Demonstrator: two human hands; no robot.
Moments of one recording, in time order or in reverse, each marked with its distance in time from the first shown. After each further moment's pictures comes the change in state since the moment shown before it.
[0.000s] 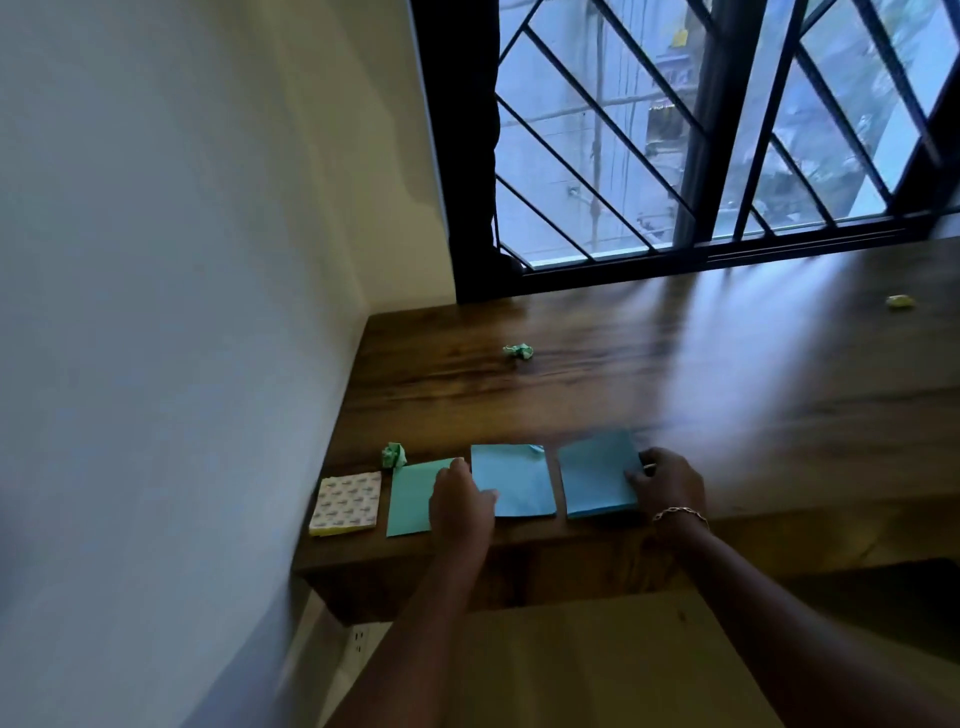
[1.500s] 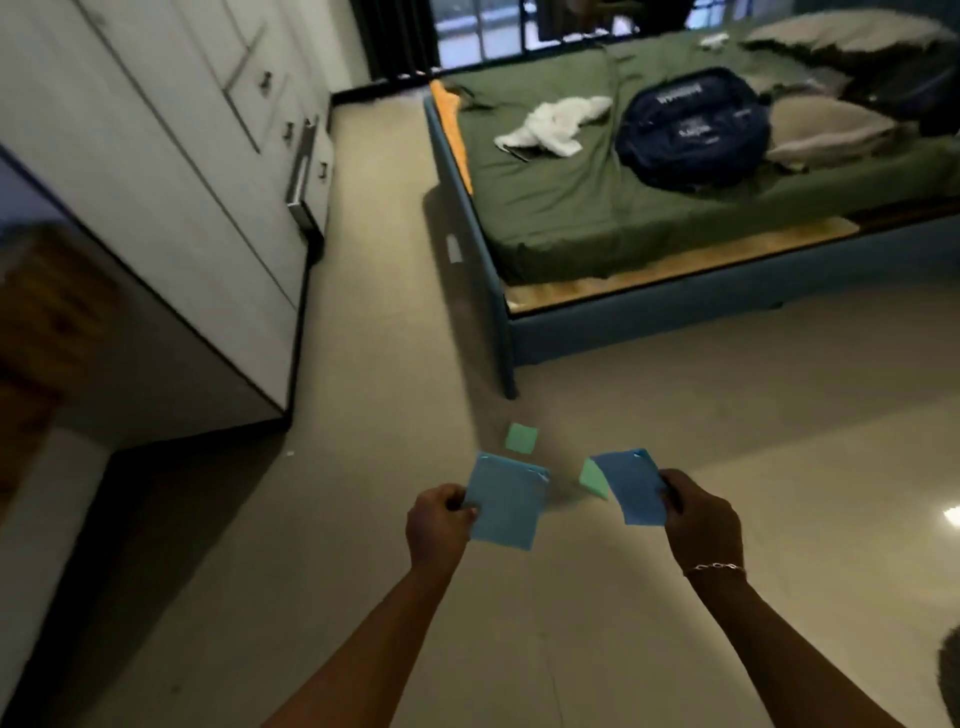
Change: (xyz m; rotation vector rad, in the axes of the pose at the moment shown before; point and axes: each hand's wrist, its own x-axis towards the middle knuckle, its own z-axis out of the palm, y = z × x) left_hand -0.719 0.207 0.249 -0.105 -1.388 0.922; right_hand -0.644 0.552 -0.318 -0.200 1.114 1.084
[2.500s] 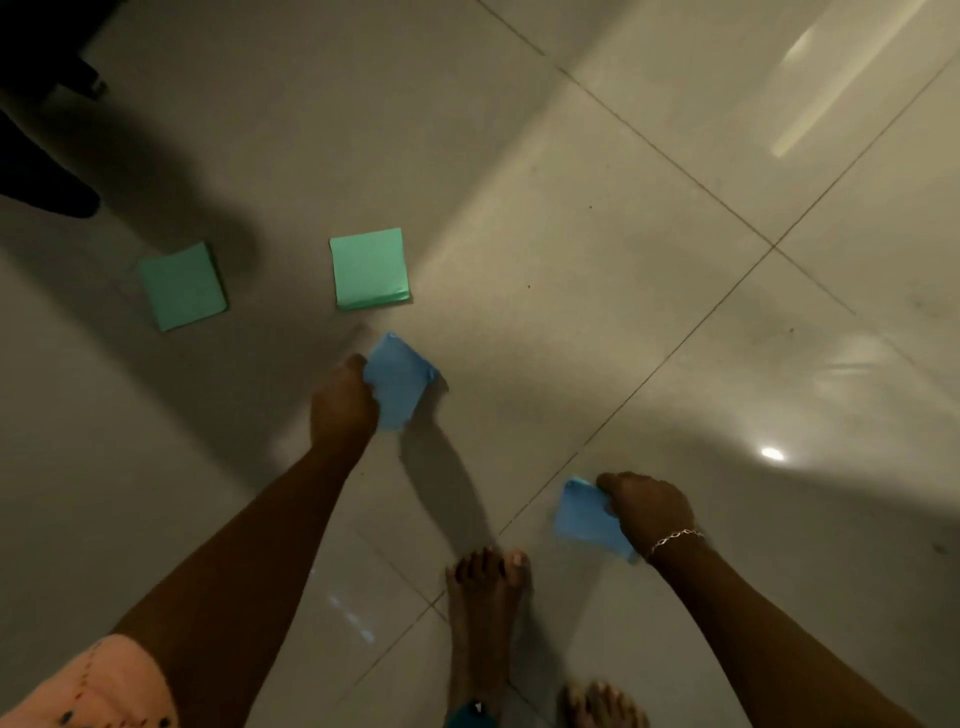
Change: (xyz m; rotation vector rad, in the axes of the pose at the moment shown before) left_hand 0.339 -0.331 0.487 1.095 -0.422 0.411; right_hand -0.086 0.483 0.434 -0.348 -0.902 0.452
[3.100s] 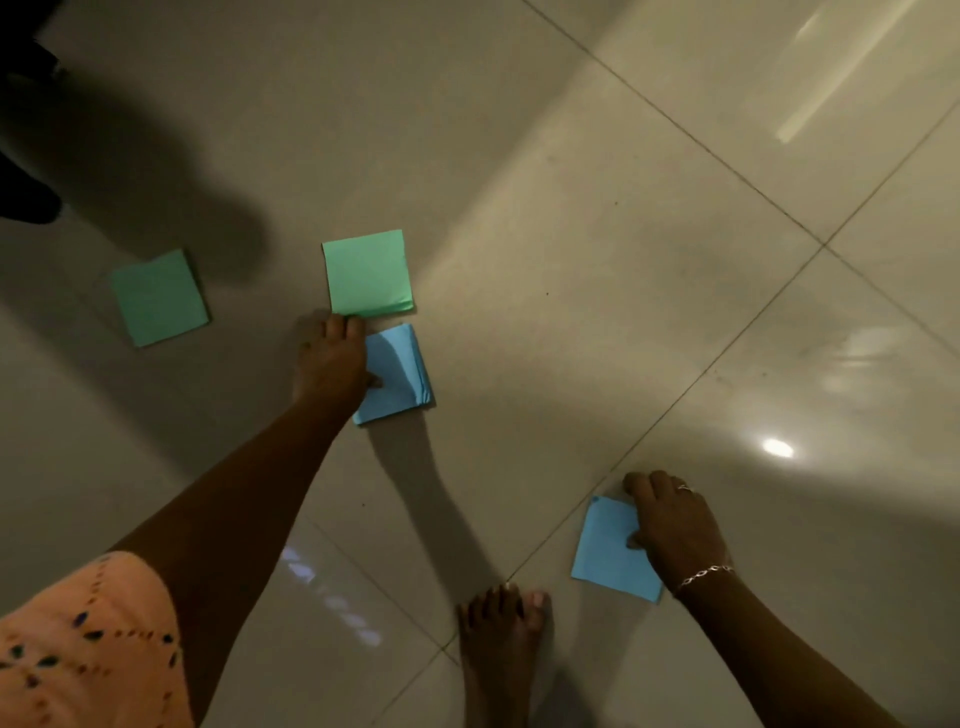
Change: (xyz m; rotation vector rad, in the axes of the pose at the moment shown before) left_hand 0.091 -0.016 0.014 0.397 -0.143 0.213; right_hand 0.033 0.006 0.041 0.047 0.113 0.041
